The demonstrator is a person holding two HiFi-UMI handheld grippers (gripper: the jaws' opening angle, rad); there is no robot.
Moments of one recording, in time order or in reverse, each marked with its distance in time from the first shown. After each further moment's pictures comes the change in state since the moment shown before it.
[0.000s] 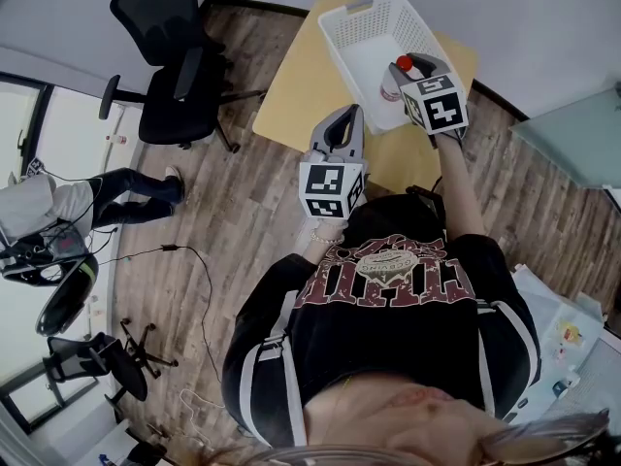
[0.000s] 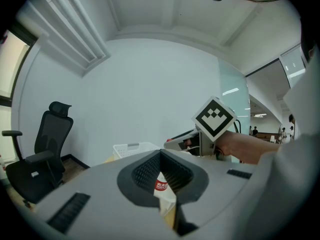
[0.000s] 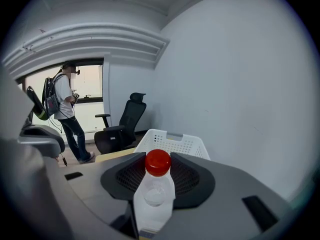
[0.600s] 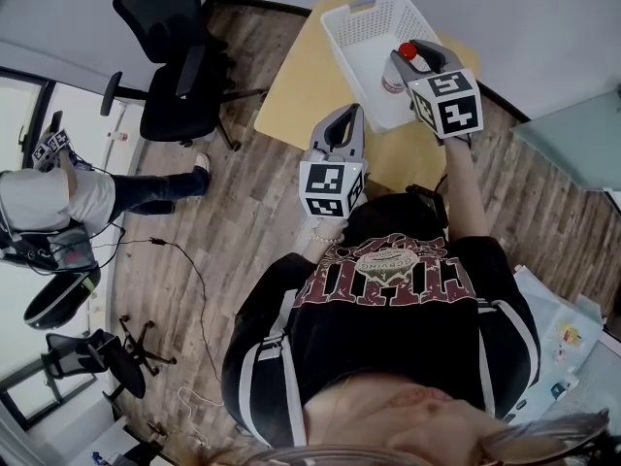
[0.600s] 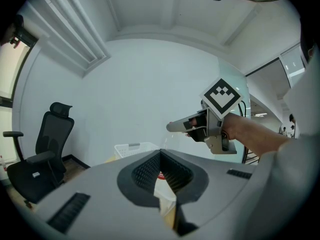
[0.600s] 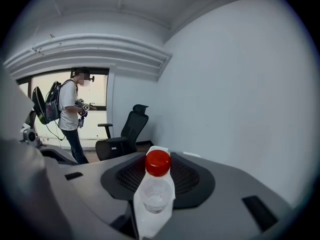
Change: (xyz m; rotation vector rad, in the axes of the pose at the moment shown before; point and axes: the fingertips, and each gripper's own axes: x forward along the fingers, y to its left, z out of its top) left arm -0.002 0.002 -0.001 0.003 -0.001 0.007; right arm -0.033 0.004 0.050 -0.028 -0.124 0.010
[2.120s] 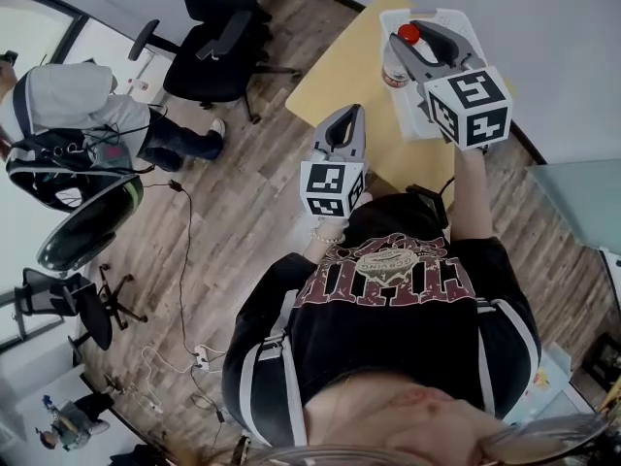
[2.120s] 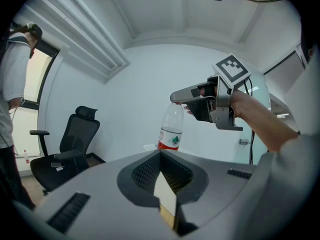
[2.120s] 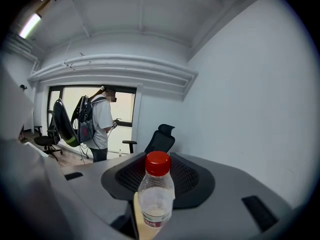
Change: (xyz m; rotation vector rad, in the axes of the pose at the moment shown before) left arm -0.049 0.065 0.000 -0.051 -0.040 0.213; right arm 0.005 0.095 0.109 -0.105 -0.223 0.266
